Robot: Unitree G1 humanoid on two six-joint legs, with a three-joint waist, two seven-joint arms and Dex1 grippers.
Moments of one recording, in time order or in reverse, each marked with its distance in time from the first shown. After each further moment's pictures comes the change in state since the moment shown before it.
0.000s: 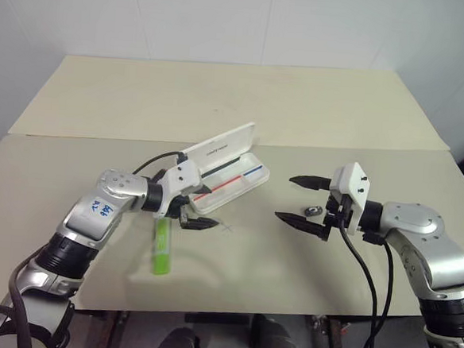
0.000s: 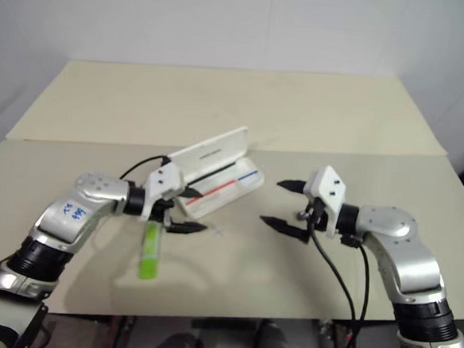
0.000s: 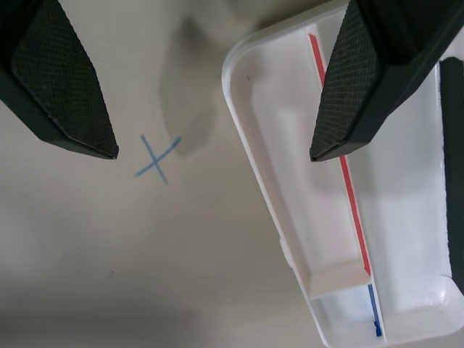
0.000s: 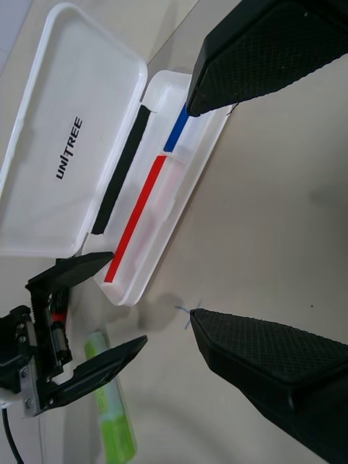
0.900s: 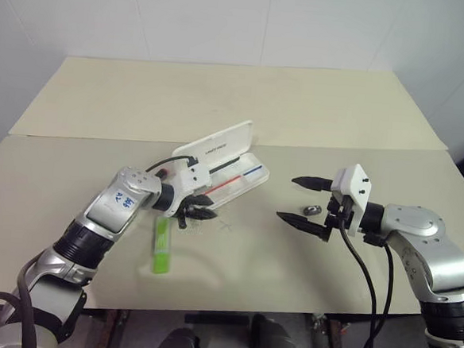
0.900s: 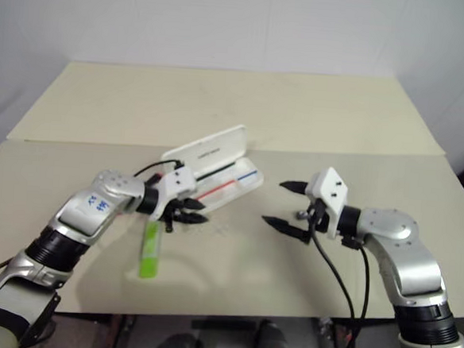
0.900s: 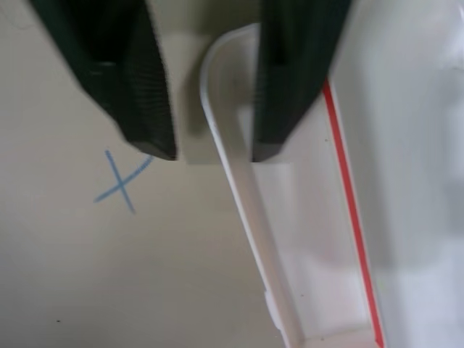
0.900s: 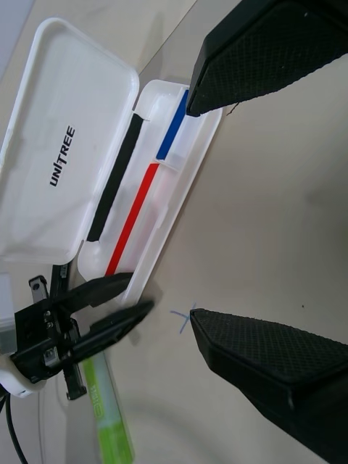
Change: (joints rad) left arm -0.092 -0.031 -0.086 0.047 0.095 0.134 0.027; right arm 0.017 0.000 -0.009 -0.004 -0.001 0.001 -0.021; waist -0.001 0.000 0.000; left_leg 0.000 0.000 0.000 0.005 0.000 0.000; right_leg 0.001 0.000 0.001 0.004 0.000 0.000
